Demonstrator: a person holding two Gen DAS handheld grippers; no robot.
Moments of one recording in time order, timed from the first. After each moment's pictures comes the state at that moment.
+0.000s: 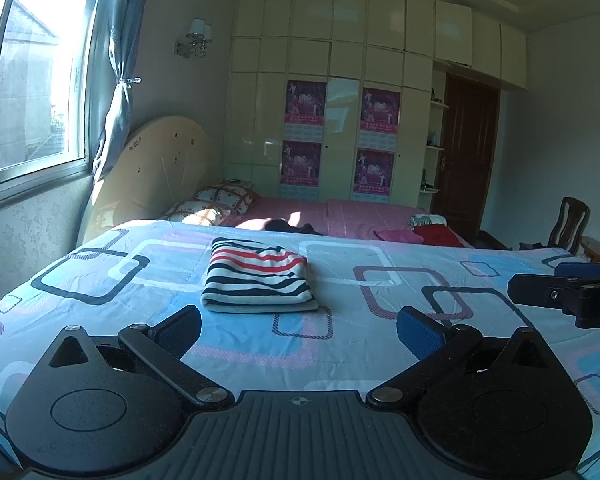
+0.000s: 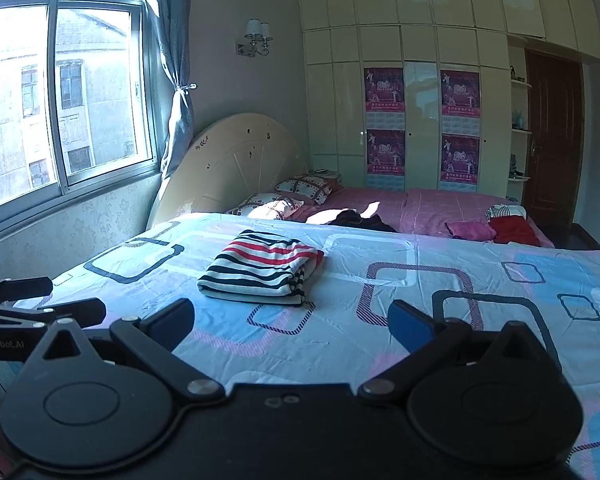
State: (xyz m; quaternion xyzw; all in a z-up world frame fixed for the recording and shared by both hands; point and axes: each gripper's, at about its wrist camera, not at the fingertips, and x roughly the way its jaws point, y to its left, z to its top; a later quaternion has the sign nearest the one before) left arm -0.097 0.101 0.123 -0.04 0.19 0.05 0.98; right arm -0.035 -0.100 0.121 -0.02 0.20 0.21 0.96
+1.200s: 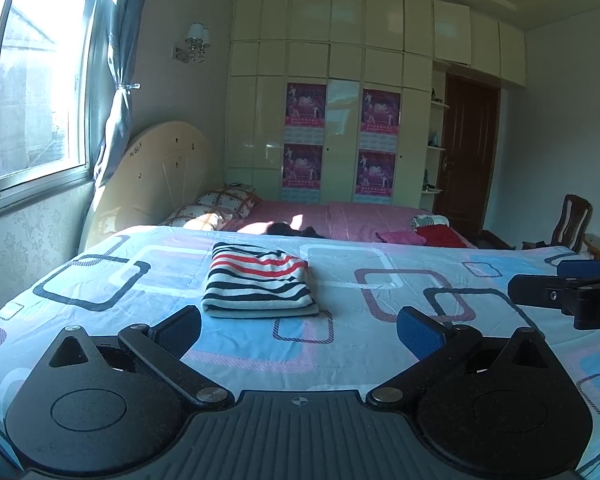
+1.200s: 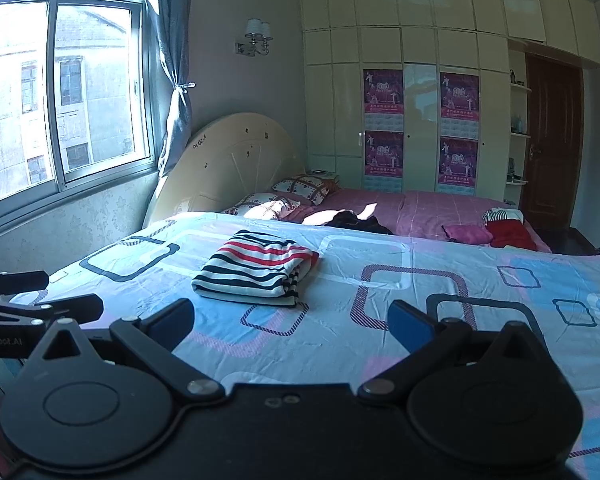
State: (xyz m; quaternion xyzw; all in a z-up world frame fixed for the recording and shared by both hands) left arm -0.094 0.097 0.125 -0.03 0.18 0.06 0.98; right arm -0.029 -0.104 0.121 -0.03 0.20 0.20 0.96
